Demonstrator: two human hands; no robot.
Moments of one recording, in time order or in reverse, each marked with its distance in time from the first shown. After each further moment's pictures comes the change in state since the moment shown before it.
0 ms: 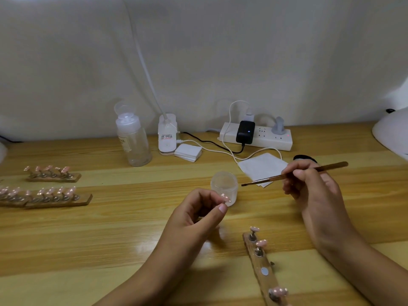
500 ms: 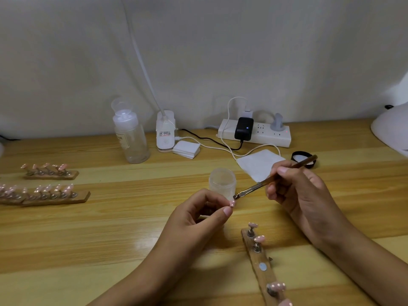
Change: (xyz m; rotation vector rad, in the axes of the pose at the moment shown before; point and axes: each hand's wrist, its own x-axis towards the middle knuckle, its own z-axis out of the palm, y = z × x) left_hand 0.001 -0.004 0.000 0.102 -0.072 0.017; right_hand -0.002 -0.003 0.005 0.156 -0.200 0.191
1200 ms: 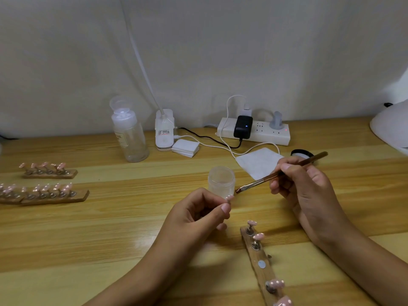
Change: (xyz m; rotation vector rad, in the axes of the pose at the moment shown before) left_hand 0.000 0.003 0.002 -0.147 0.020 -0.036; right_hand -0.002 -0.003 0.004 -0.043 0.101 -0.079
